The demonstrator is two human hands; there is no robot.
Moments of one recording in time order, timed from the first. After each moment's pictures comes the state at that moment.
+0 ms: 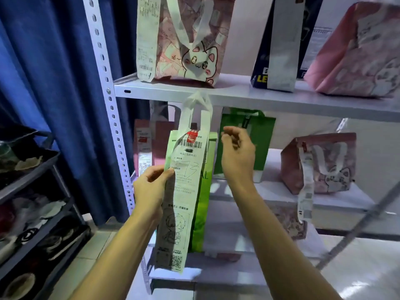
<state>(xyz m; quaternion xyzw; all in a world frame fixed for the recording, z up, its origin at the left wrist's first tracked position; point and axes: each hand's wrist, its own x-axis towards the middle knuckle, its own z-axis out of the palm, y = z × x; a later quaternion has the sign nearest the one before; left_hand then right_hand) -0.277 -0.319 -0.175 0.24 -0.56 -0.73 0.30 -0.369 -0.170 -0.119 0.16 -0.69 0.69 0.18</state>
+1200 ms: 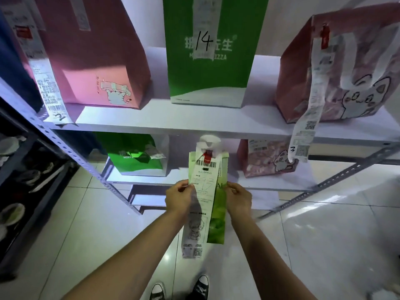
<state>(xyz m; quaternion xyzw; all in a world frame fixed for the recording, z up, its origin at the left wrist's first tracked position) -0.371 -0.143 -0.459 0.43 -0.63 -0.65 0.02 -0.414 0.000 -0.463 -0.21 -0.79 0.57 -0.13</state>
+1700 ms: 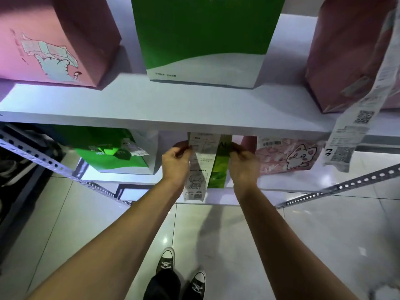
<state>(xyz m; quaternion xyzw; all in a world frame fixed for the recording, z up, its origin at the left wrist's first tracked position) -0.495 -0.167 -0.507 0.35 -0.63 -0.68 0.10 -0.539 -0.023 -0.500 -0.19 -0.76 0.62 -0.07</state>
